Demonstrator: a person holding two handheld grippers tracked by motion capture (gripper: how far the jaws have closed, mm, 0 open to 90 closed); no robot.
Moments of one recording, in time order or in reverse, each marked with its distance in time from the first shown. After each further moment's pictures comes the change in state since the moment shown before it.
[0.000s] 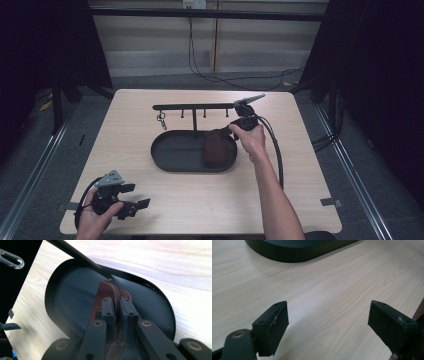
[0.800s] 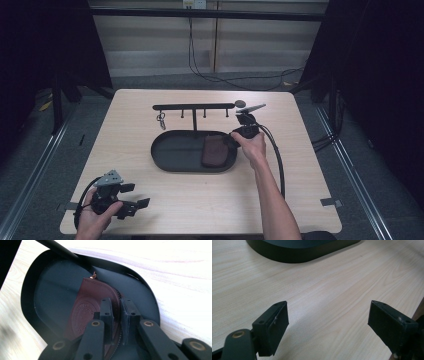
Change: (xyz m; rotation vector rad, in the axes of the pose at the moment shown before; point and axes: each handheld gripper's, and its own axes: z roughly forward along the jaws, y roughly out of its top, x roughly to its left) left arm 0.001 0.000 -0.001 -0.004 -0.006 -0.011; right arm -0.028 -0.018 0.022 0.001 -0.035 0.012
